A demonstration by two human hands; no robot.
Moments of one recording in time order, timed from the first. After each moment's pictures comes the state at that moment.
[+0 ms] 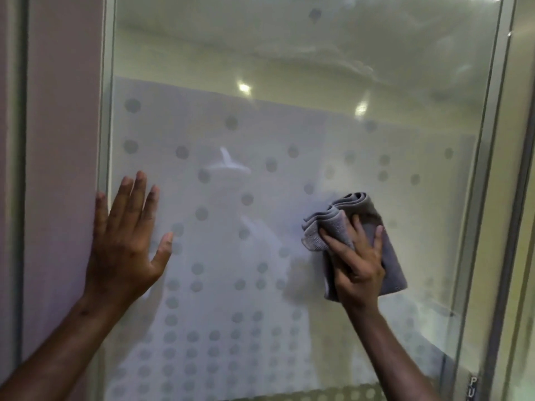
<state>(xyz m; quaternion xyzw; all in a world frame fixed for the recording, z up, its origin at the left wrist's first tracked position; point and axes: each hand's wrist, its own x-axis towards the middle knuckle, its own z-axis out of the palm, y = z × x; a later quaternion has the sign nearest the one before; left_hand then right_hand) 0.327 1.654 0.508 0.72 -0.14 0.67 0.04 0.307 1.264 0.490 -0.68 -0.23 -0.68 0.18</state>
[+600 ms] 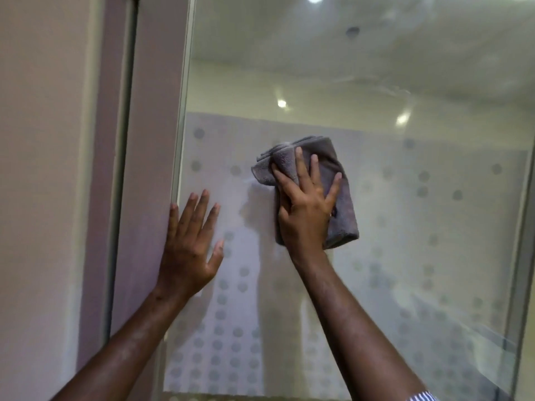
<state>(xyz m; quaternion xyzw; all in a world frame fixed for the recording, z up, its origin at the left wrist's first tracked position) 0.321 1.655 0.508 0.73 -0.15 0.67 0.03 0.305 1.439 0.600 -0.69 -0.18 -0.68 0.16</state>
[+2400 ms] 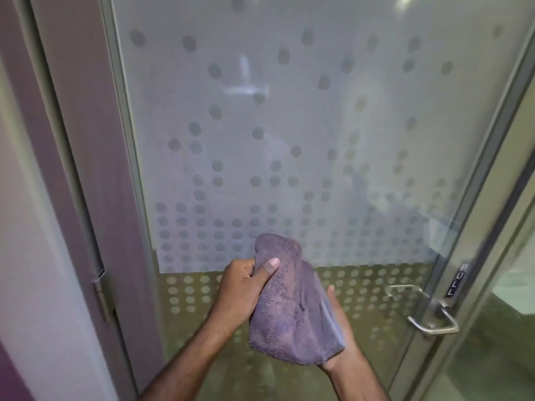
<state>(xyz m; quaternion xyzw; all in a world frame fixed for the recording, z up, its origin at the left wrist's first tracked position) 0.182 1.514 0.347 0.73 -0.17 0.08 0.66 0.157 1.349 0.287 -0.30 0.11 0.10 0.94</state>
